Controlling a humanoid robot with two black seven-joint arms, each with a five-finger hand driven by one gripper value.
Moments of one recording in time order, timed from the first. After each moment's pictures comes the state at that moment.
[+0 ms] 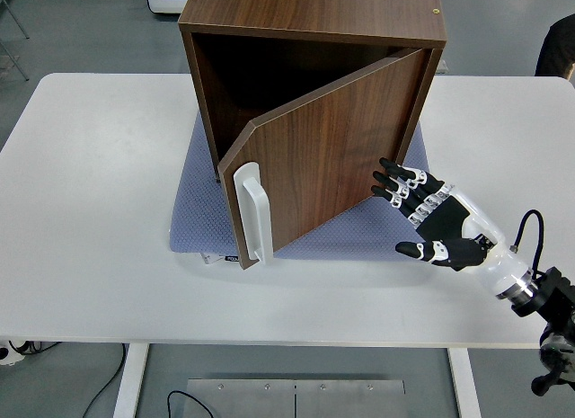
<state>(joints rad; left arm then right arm) 0.19 0.00 -0.14 -0.19 0.05 0.02 -0.23 0.18 -0.44 0.92 1.42 -0.74 0.46 0.56</state>
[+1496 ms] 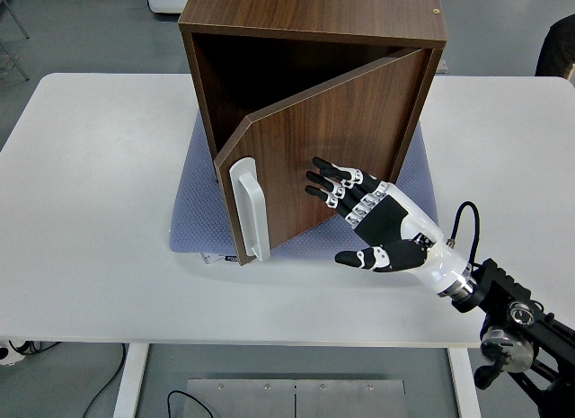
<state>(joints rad) 0.19 0.00 -0.14 -0.19 0.05 0.02 -0.23 0.26 -0.28 0.82 1.42 -0.81 0.46 0.57</state>
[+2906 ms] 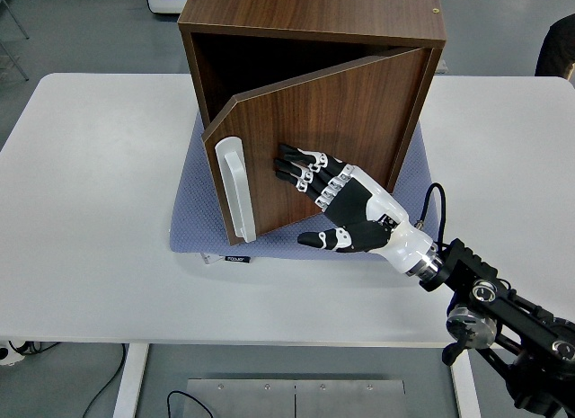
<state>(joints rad) 0.19 0.00 -0.14 -0.19 0.05 0.02 -0.23 0.40 -0.20 0.76 1.32 -0.81 0.40 0.56</state>
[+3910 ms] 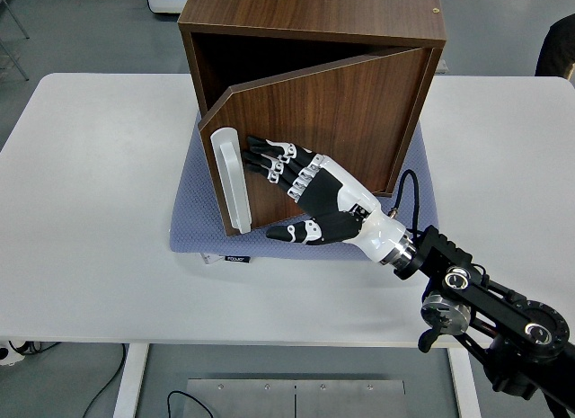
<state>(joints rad) 0.19 0.00 -0.14 -0.19 0.05 0.02 -0.23 0.49 -0.14 0.69 1.28 -0.81 0.34 0.56</state>
